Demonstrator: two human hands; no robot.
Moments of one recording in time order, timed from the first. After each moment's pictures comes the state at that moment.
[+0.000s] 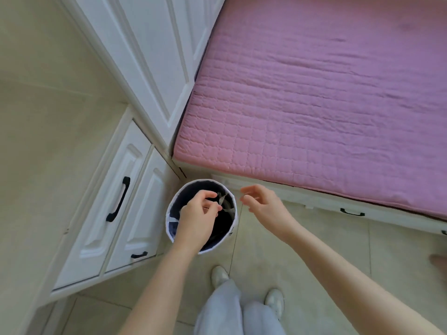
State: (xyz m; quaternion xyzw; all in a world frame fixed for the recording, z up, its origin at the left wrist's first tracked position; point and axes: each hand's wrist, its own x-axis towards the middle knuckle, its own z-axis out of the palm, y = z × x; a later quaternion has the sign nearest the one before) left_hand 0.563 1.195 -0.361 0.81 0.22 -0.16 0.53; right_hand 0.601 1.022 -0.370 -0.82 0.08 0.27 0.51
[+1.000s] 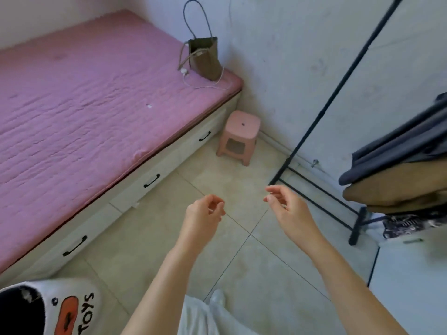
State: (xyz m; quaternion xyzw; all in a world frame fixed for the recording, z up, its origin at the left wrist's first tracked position) left_hand 0.180 0.681 -0.218 0.78 -0.31 -0.37 0.40; right_hand 0.007 0.579 -0.179 -0.72 0.50 -0.15 0.45
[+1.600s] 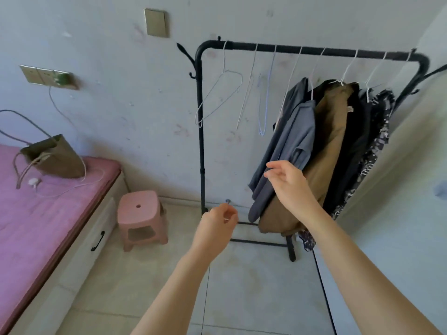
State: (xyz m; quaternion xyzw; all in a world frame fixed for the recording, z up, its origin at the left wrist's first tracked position) left_hand -0.012 0.333 -0.137 0.60 -0.62 -0.41 0.30; right_hand -0.188 0.302 -0.059 -0.60 0.66 -0.36 0.26
